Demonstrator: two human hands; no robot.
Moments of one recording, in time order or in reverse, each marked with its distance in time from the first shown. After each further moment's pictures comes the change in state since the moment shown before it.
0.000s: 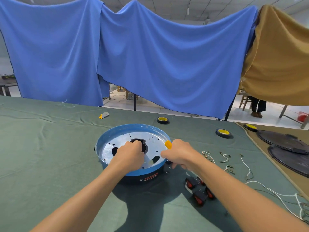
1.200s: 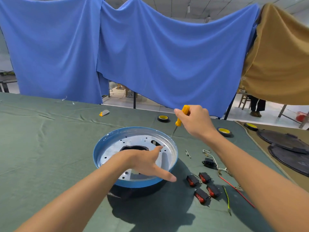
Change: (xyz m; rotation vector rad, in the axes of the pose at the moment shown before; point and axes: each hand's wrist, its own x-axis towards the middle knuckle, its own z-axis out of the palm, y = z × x) left_hand -0.007 0.025 -0.016 0.023 -0.603 0.146; right_hand 0.016 -0.007 -0.061 0.090 0.597 -0.456
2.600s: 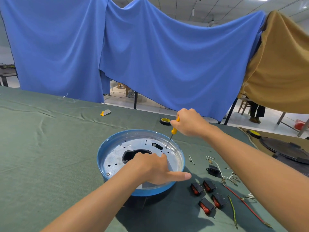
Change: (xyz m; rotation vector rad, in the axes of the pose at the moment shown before) left_hand -0.005 0.020 0.009 0.238 0.177 -0.073; right_hand 0.038 -0.008 0.022 -0.409 -0.344 -0.021
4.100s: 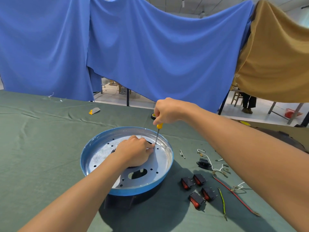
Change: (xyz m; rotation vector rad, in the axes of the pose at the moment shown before) left_hand 0.069 -0.042 0.016 -0.054 0.319 0.108; right_hand 0.017 -0.022 -0.025 -0.244 -0.291 -0.222
